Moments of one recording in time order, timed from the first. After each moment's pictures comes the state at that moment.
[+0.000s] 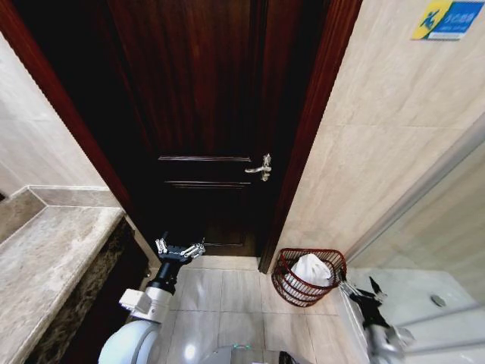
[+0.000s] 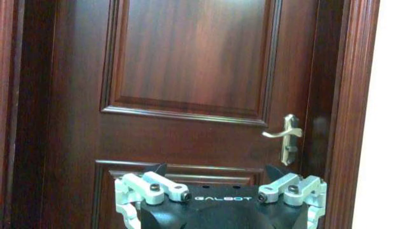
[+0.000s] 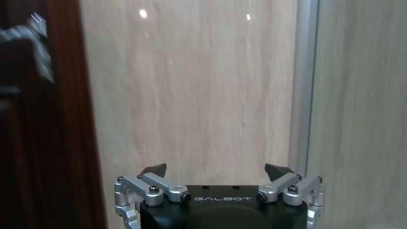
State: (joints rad) left arm 1.81 -1.48 -0.59 -2.42 -0.20 0.02 0.13; right arm -1.81 1.60 0.97 2.01 0.30 0.21 -0.22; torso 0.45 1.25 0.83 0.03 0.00
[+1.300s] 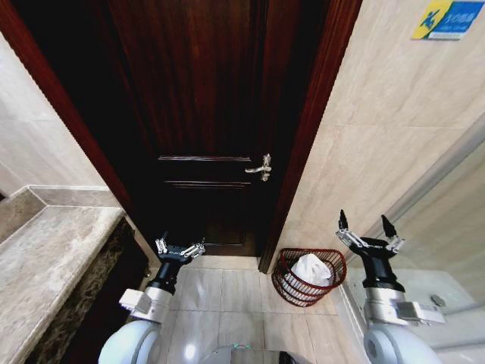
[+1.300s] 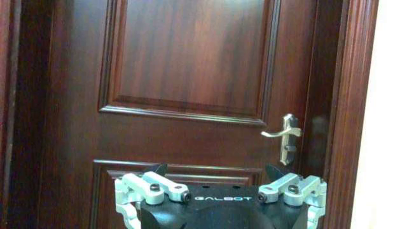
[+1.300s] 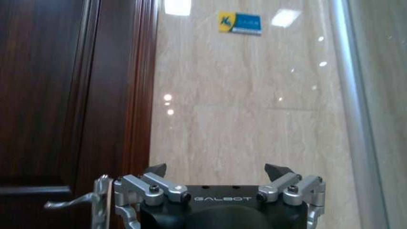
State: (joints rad) left arm 1.81 -1.48 -0.59 -2.42 -0.20 0.02 0.13; right arm -1.73 1.55 0.79 2.44 0.20 0.13 -0.02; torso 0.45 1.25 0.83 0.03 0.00
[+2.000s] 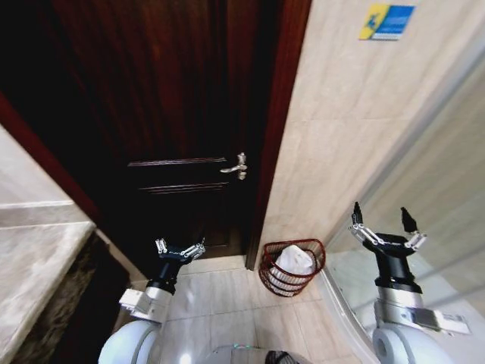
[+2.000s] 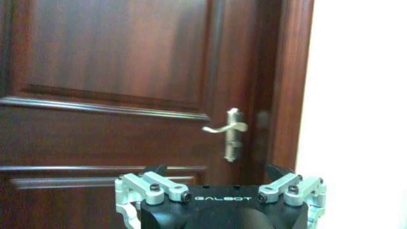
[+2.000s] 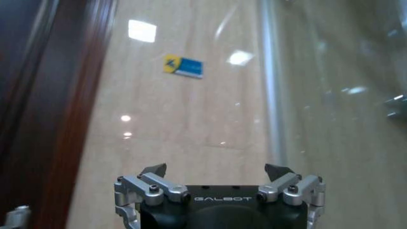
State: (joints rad) left arm 1.81 -1.48 -0.59 -2.42 -0.20 0.02 0.13; right arm -1.70 1.56 0.85 2.46 0.22 0.19 -0.06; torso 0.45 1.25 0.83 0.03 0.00
